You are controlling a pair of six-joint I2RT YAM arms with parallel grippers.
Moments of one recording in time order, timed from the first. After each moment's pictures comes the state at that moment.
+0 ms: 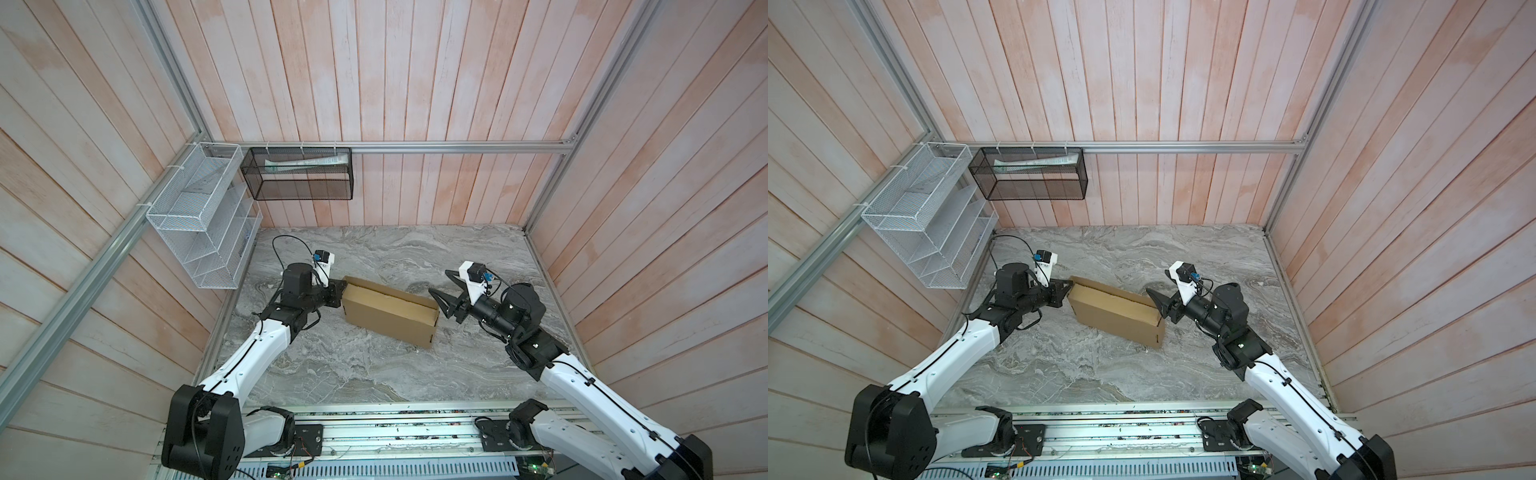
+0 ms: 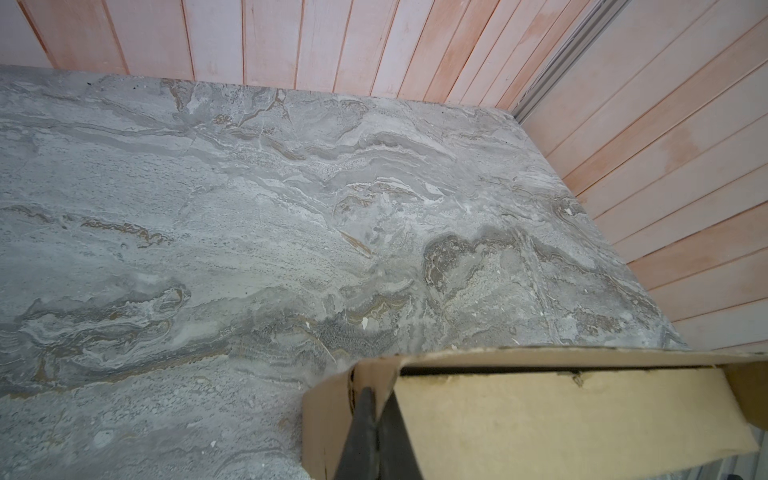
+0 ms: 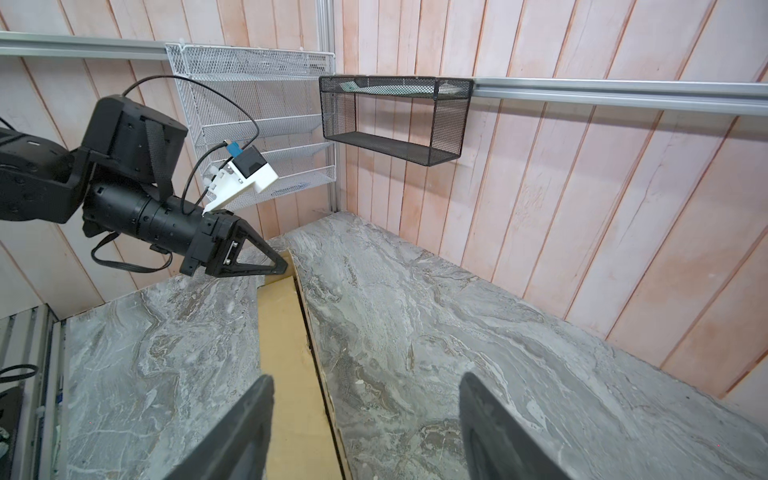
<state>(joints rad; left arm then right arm) -0.24 1.25 0.82 -0.10 0.38 -0.20 0.54 0.92 0.70 0.17 -0.33 0.03</state>
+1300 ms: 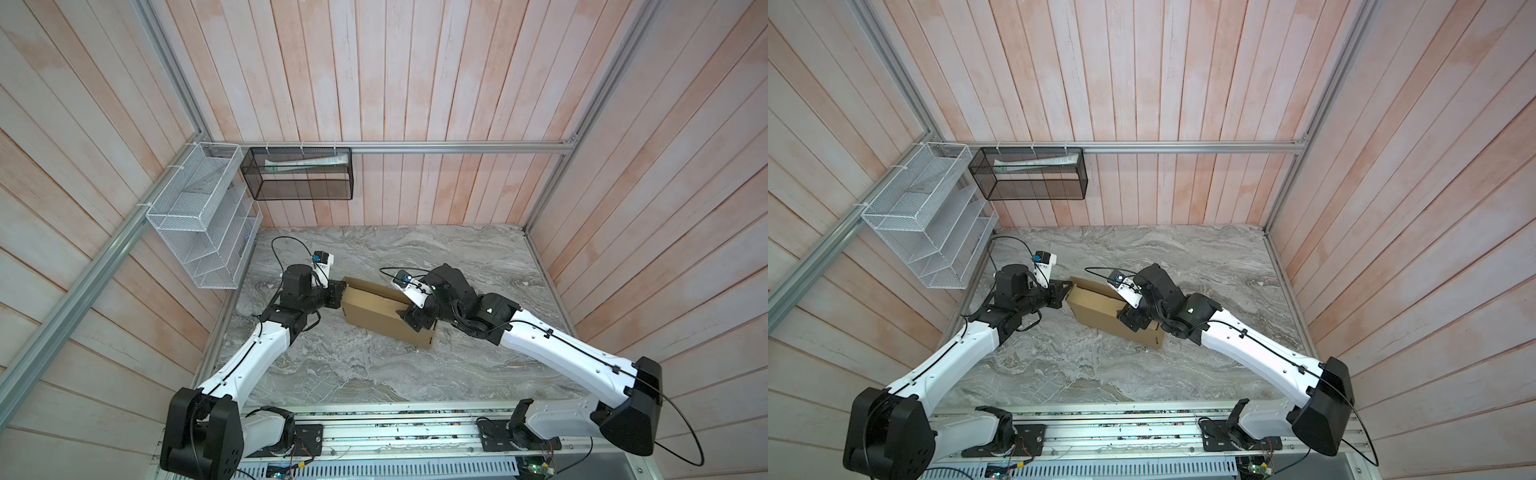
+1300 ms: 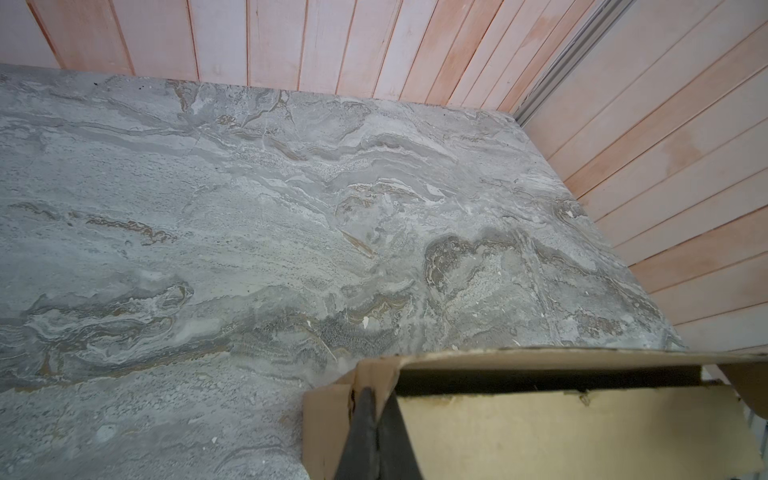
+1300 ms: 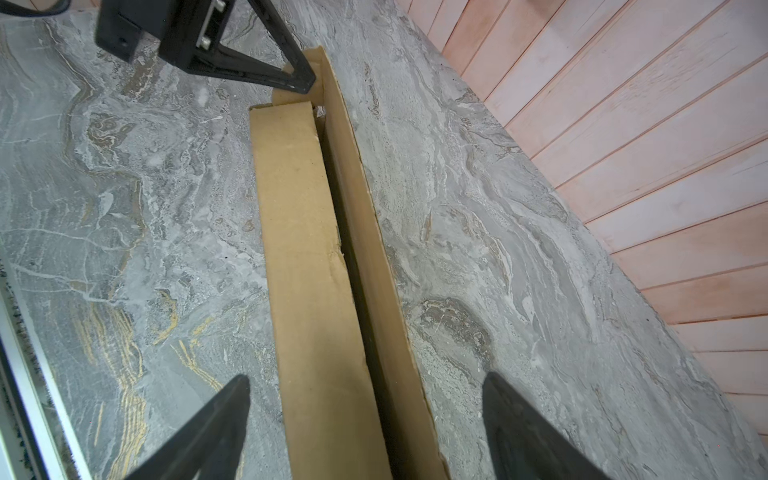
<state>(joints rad) -0.24 1.23 0.80 -0.10 0.37 -0.20 0.90 1.32 1.19 -0.54 0.11 -0.24</state>
